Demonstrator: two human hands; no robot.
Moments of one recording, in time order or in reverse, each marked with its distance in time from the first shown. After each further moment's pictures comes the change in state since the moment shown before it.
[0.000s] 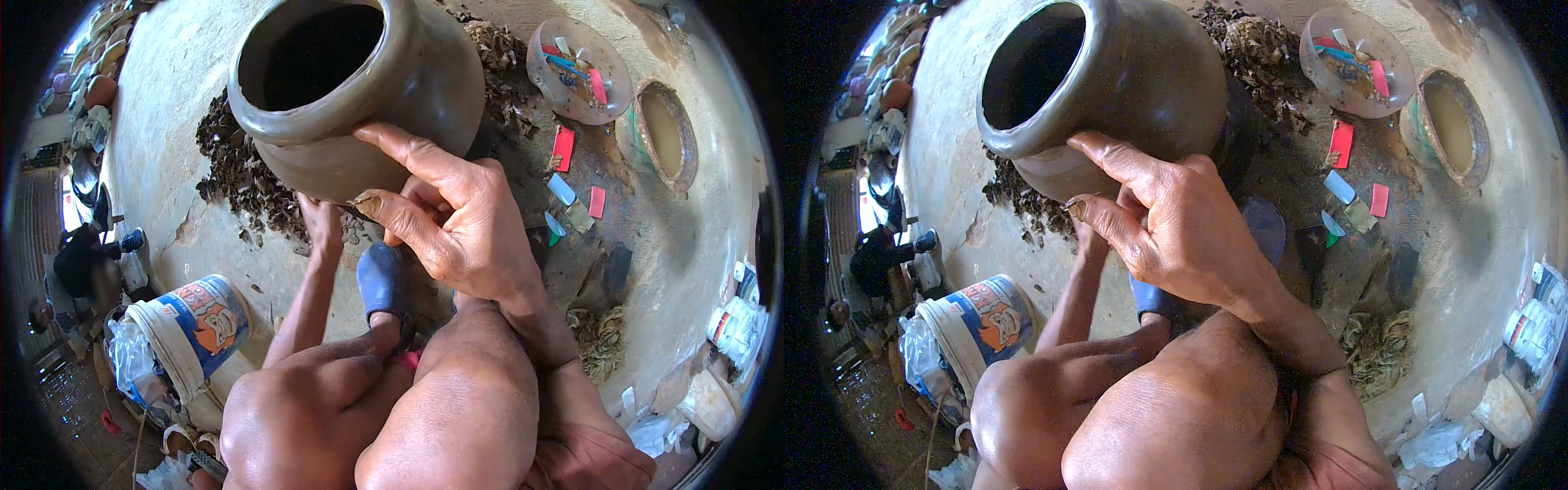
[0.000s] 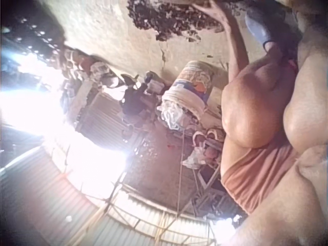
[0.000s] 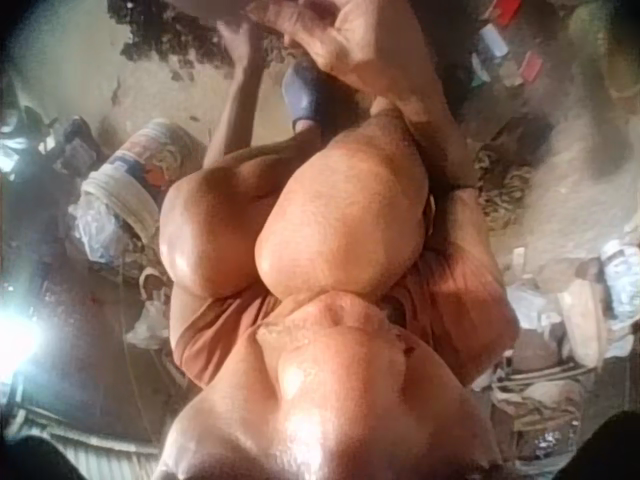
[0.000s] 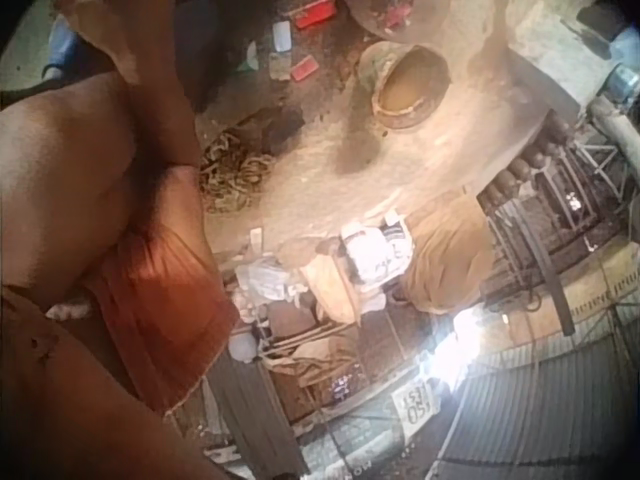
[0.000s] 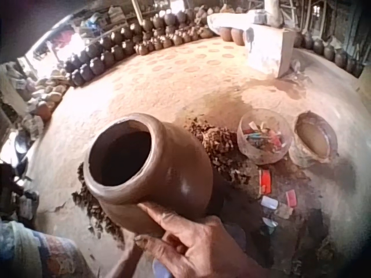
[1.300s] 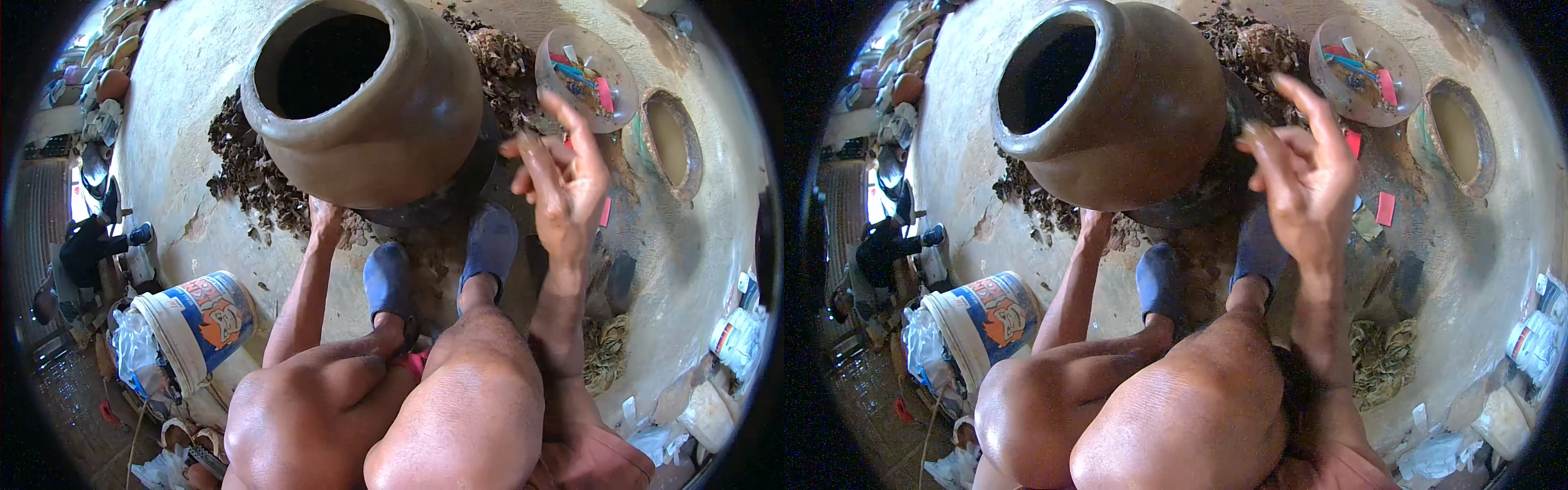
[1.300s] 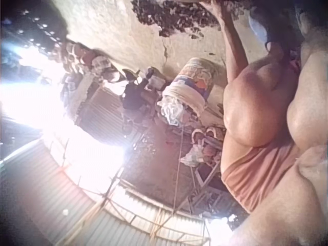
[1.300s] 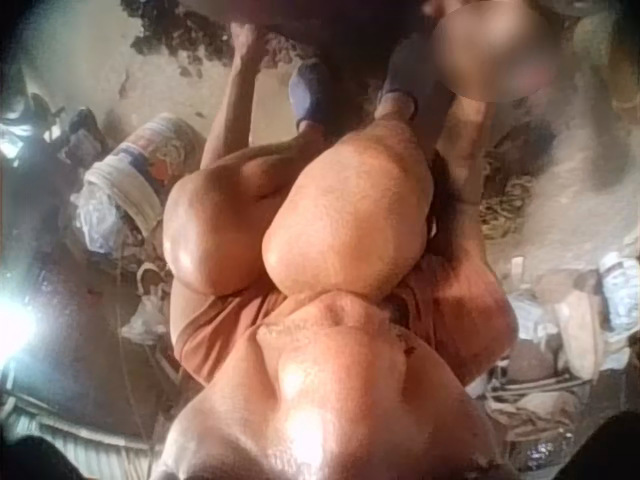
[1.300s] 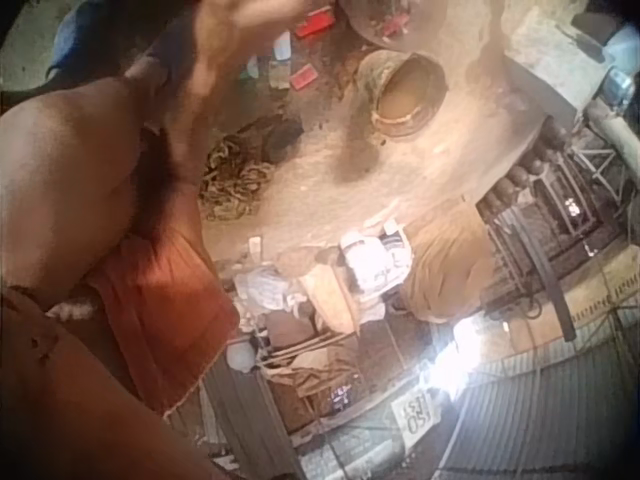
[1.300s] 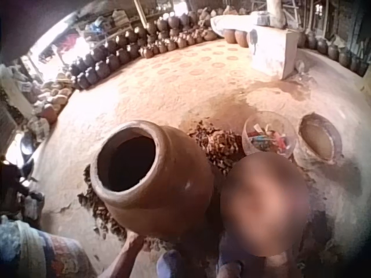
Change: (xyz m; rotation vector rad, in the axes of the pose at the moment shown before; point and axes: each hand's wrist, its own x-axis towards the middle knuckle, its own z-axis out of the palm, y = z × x) left_hand 0.049 -0.061 -0.053 -0.016 -0.054 -0.194; right_hand -0.009 0.030 -0.050 0.028 0.517 0.052
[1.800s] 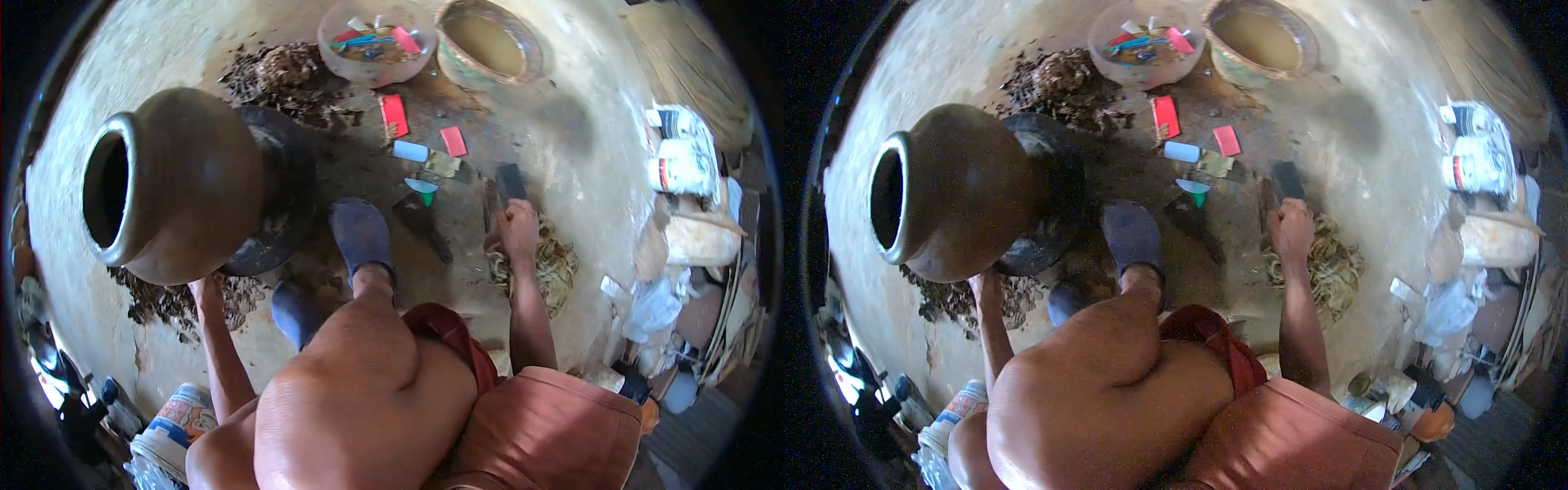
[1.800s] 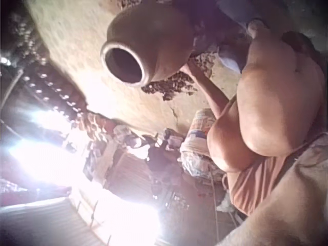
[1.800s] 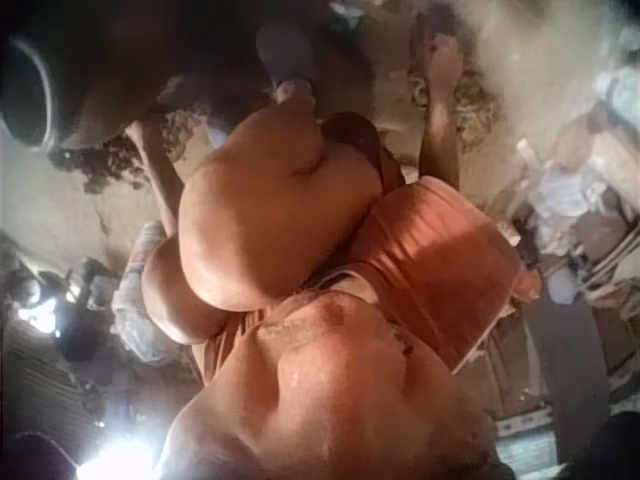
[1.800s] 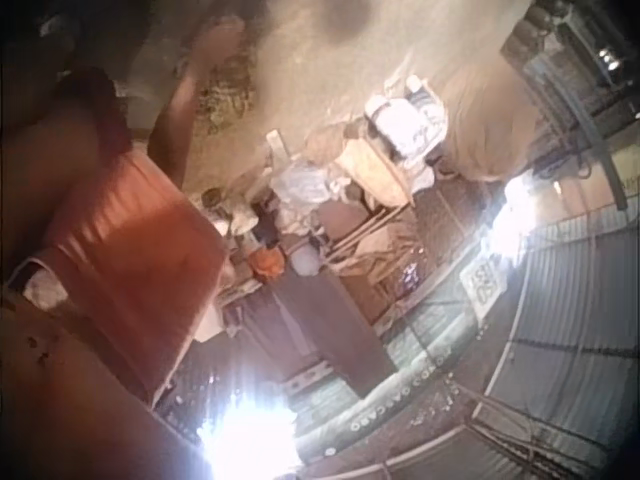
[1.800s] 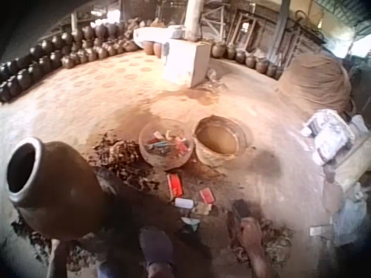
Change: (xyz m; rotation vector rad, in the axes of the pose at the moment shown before) left_hand 0.066 -0.019 -0.050 0.106 -0.309 0.075; right_hand -0.189 0.155 -0.304 -1.338 0.368 0.118
